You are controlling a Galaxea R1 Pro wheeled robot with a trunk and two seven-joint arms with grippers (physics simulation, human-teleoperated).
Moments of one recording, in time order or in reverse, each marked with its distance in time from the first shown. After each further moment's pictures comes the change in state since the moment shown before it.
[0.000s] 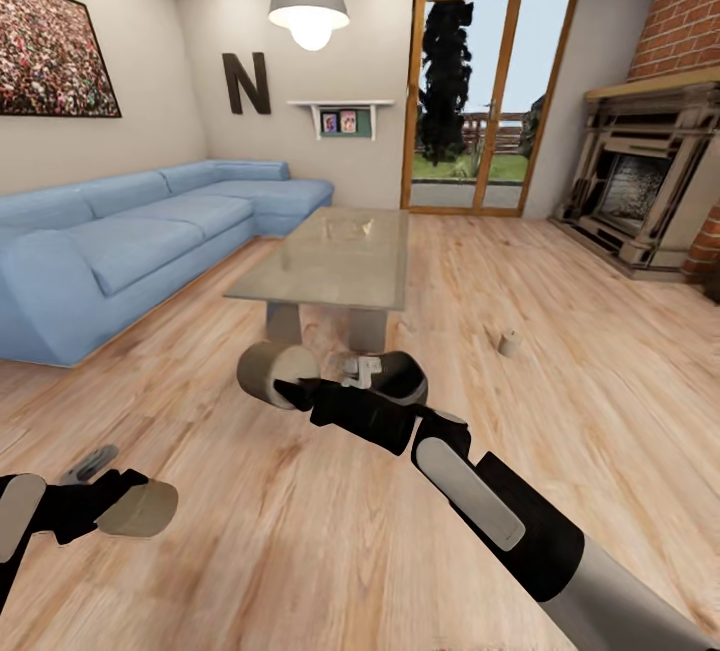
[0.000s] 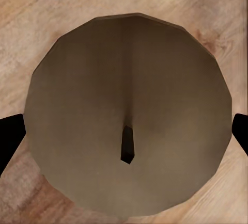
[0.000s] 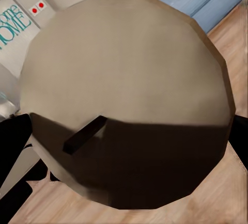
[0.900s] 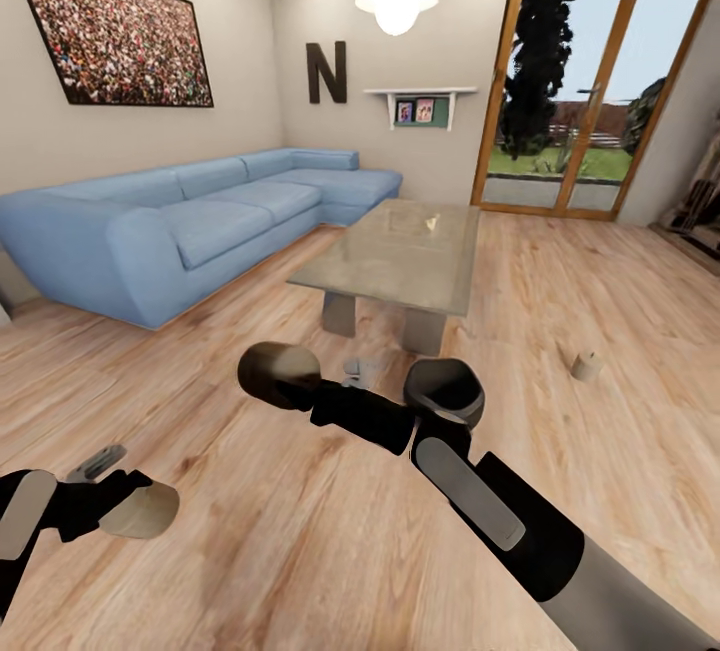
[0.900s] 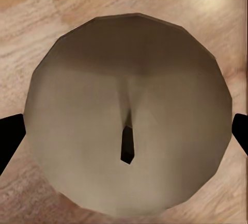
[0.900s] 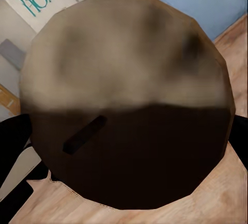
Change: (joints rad) left arm -0.006 0.000 -0.047 0.000 -0.033 0.000 0.002; right arm 0.000 0.000 0.000 0.001 0.002 0.001 -0.001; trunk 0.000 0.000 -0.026
